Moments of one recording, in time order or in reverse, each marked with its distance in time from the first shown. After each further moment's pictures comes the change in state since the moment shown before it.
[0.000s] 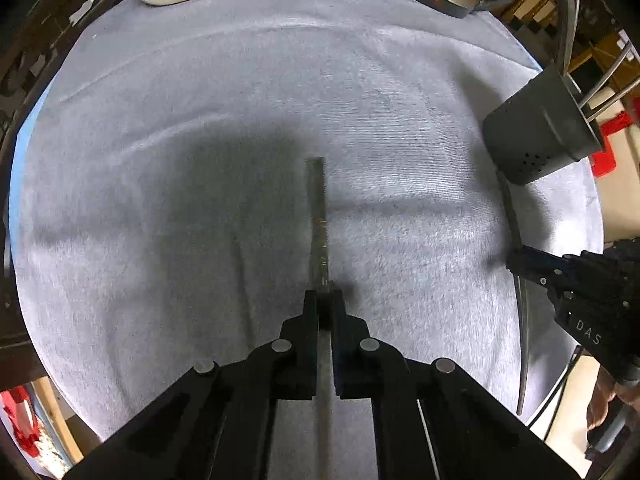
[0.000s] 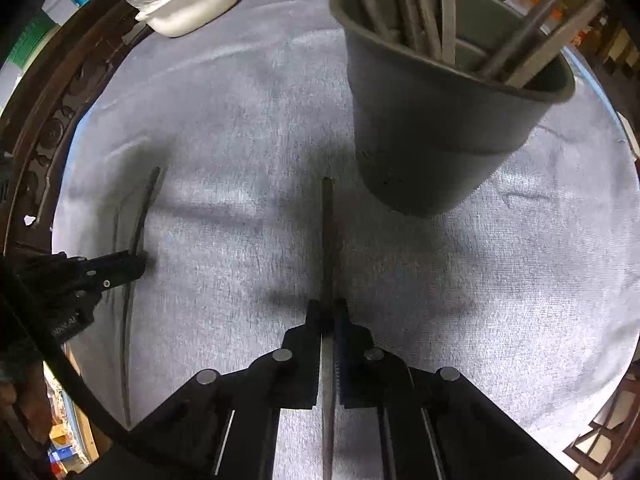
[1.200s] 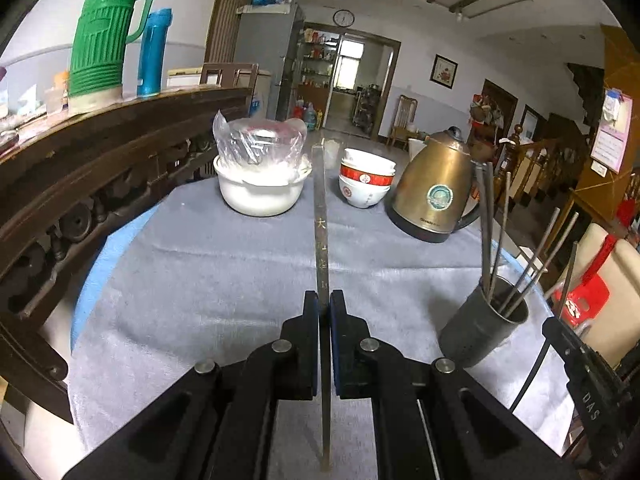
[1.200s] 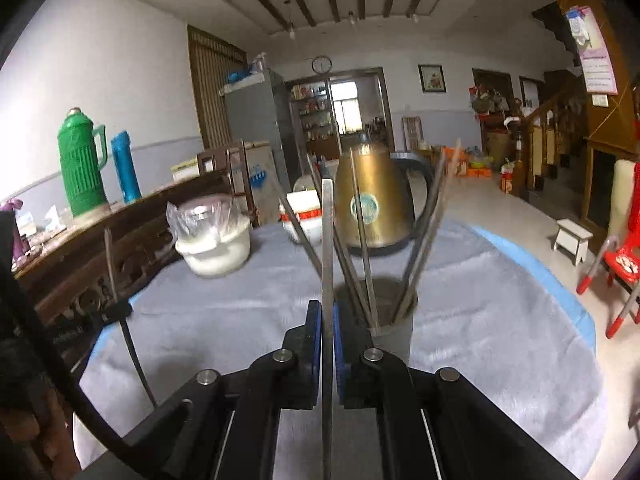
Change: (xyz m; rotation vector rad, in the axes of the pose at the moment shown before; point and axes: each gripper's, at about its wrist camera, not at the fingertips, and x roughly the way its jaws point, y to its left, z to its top) left arm -0.120 0.003 -0.041 -0.113 -0.823 0.035; right arm -0.122 0.022 -0.073 0.115 -0.953 -0.076
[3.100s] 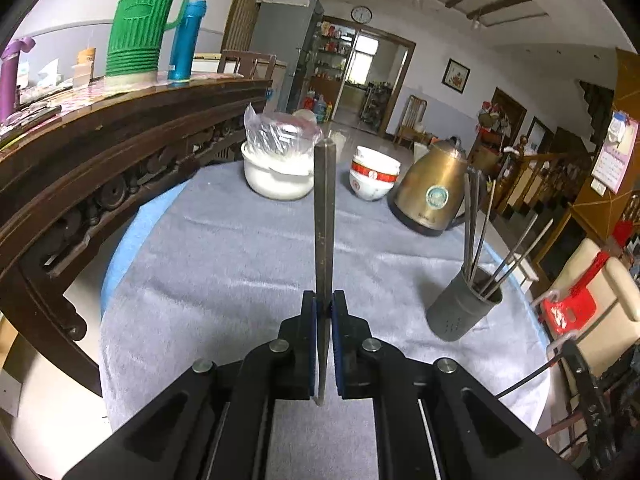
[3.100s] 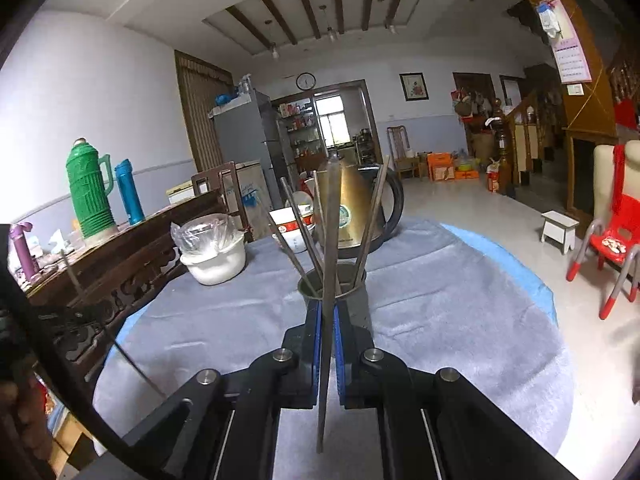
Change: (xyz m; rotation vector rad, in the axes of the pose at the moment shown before) left arm -0.061 0.021 -0.015 -0.079 0.047 -0.001; right arm -0.077 -0.027 -0.024 0.076 -0.070 -0.005
